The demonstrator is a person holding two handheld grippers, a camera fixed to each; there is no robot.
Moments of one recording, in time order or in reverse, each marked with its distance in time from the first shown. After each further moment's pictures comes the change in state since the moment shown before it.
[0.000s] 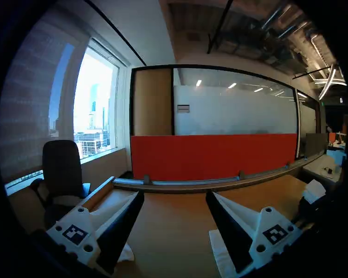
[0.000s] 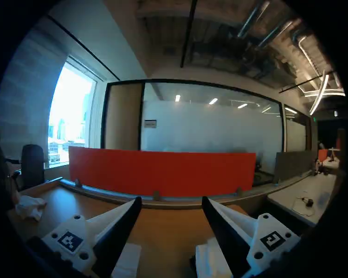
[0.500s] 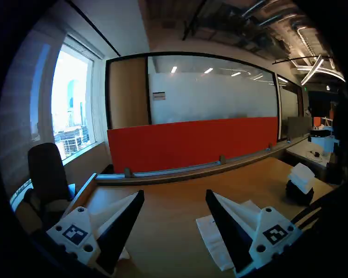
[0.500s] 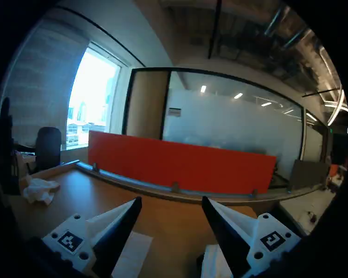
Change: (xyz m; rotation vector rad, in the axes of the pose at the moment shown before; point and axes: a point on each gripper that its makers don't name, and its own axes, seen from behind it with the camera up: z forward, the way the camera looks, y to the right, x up) left arm -0.010 0.034 0.003 -0.183 -0.104 0.088; right arm -0.003 -0.046 0.002 0.191 -0.104 -0.110
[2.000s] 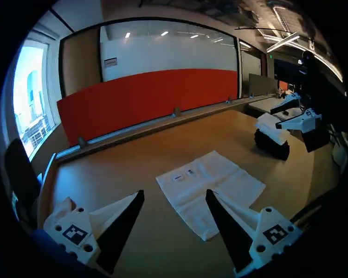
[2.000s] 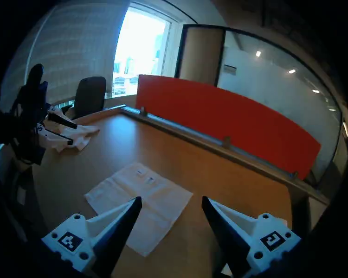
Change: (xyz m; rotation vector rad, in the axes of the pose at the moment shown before) left arm -0.122 0.084 0.013 -0.321 -0.282 0.124; right arm -0.125 -0.069 -0.006 0.353 -0.349 -0.131
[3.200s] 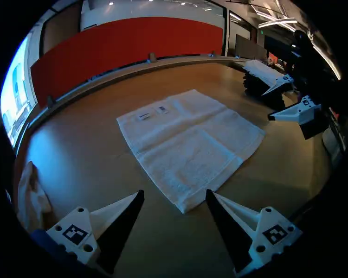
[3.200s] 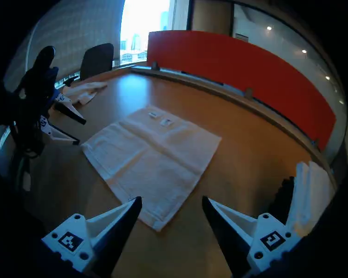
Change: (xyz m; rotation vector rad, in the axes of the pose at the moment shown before) left arm -0.157 0.065 0.076 -0.143 -0.271 0.015; right arm -0.161 -0.052 0.058 0.094 -0.225 0.016
